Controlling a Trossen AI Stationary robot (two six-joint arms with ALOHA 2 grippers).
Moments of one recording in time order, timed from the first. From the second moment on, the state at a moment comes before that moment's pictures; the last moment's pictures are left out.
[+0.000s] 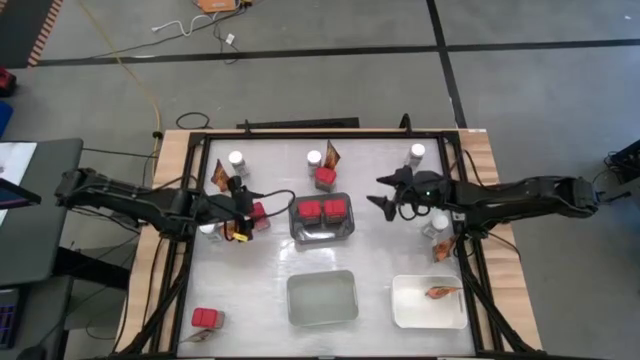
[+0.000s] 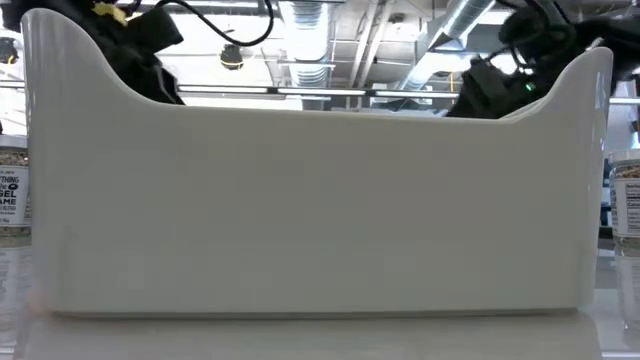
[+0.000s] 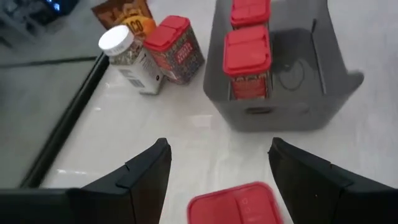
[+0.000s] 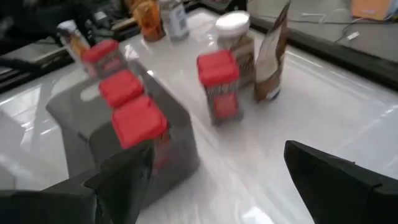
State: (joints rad) left arm -0.13 0.86 0.54 -0.30 -0.50 0.03; right arm -0.20 0.98 0.36 0.23 0.19 0.31
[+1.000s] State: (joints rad) left arm -0.11 0.86 0.52 -0.22 -0.48 -0.14; right arm -0.22 1.08 1.02 -1.47 0.19 0.71
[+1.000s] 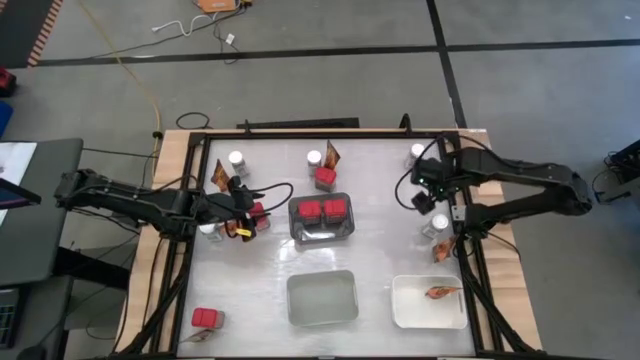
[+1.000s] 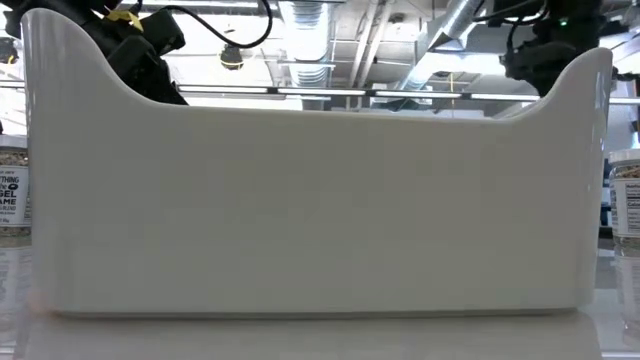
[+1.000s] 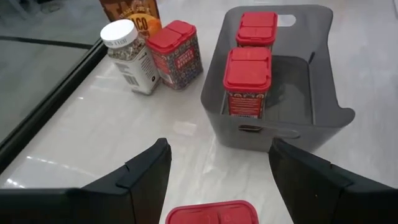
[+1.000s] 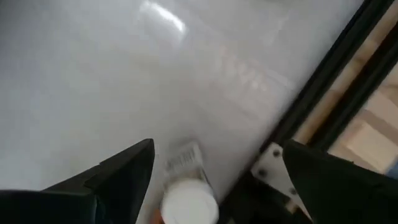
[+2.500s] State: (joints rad) left arm -0.11 0.86 0.52 -0.23 -0.48 -0.17; right arm 0.08 1.08 0.81 -1.39 0.02 0.91
